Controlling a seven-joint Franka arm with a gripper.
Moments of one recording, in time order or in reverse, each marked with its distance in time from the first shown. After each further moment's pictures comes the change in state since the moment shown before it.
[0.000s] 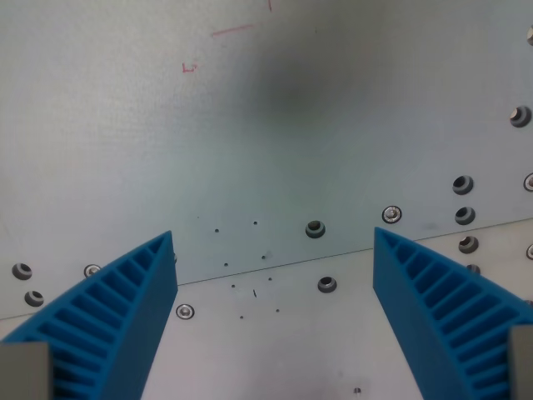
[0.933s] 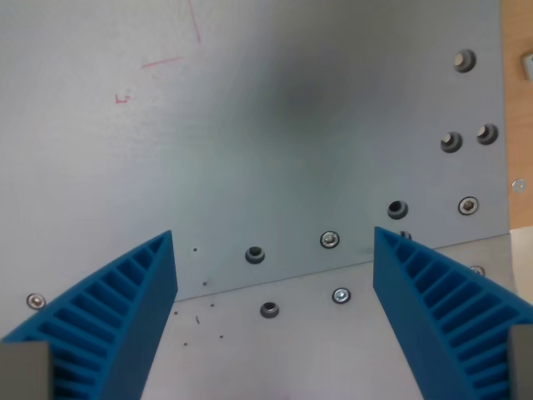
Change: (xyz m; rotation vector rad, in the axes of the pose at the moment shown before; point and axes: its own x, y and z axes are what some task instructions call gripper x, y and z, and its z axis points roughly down) arm 0.014 0.060 0.001 -0.005 0.025 0.015
